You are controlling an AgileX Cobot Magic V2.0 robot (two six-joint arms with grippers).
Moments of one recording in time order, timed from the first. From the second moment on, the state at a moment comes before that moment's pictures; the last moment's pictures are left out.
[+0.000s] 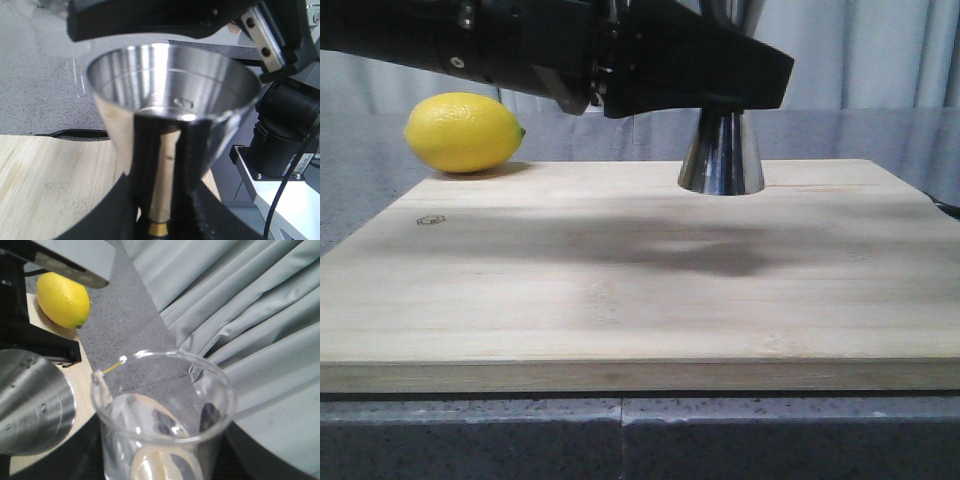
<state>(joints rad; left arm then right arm) -0.57 1.72 -1.03 -1.66 1.16 2.09 0.61 0.99 -0.78 -0.63 0.08 -0.22</state>
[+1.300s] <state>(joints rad) -0.57 1.72 -1.03 -1.66 1.16 2.08 0.62 0.99 -0.78 -0.81 0.08 -0.22</state>
